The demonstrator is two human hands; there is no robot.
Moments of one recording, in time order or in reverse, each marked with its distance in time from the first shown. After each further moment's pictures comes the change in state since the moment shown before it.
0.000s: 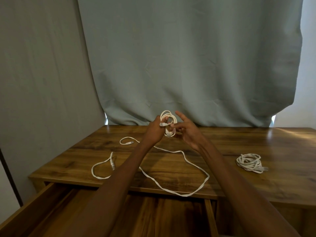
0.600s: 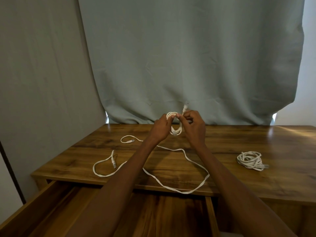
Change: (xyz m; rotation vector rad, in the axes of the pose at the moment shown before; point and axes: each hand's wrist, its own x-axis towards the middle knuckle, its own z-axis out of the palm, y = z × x) left_hand 0.003 0.012 0.010 0.111 -0.046 0.018; right_hand -0.003 0.019 -0.003 -0.630 0.603 -0.690
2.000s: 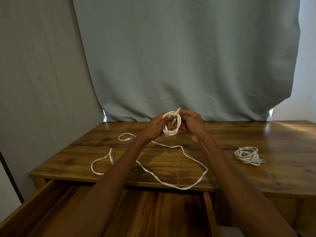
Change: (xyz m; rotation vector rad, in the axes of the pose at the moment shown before) left_hand -0.021 -0.004 -0.022 -0.274 -0.144 0.053; right_hand 0.016 -0.019 -0.014 0.577 -0.325 0.711
